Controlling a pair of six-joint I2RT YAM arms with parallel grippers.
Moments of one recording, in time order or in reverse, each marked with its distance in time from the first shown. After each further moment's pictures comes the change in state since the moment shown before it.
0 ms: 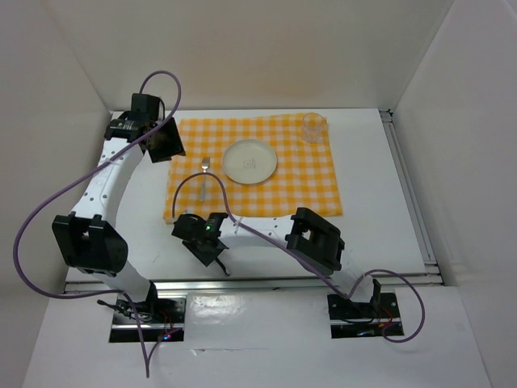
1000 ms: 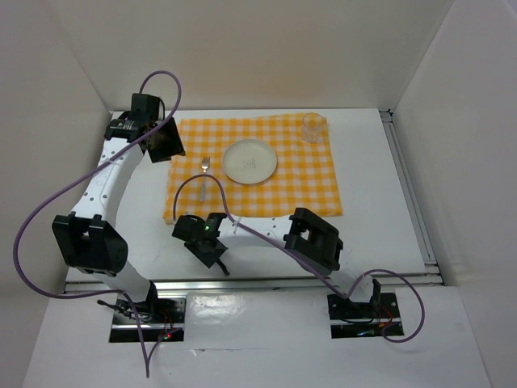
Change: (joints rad) left arm 0.000 -0.001 0.000 0.000 -0.007 0.000; right arm 0.000 0.021 0.026 -0.055 -0.010 -0.017
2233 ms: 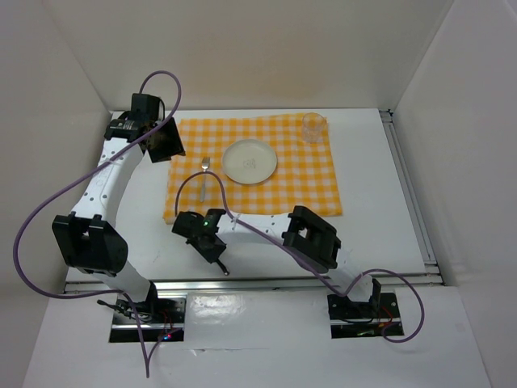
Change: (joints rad) left arm 0.000 0.000 0.000 0.000 0.000 0.000; right arm -0.025 0.027 0.046 -0.048 -0.016 0.029
